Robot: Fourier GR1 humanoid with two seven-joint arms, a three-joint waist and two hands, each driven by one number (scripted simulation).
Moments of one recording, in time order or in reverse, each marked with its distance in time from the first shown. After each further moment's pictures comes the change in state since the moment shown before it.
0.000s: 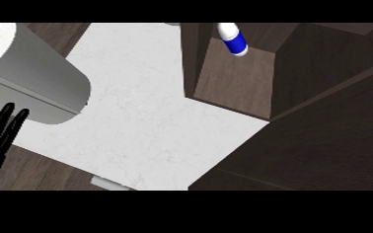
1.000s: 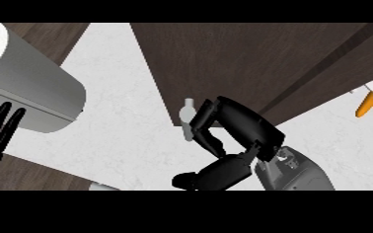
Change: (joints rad) left arm -0.007 -0.007 0.017 0.066 0.023 -0.019 0.006; right arm -0.626 0.314 -0.159 0.545 0.024 -0.251 0.302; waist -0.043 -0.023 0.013
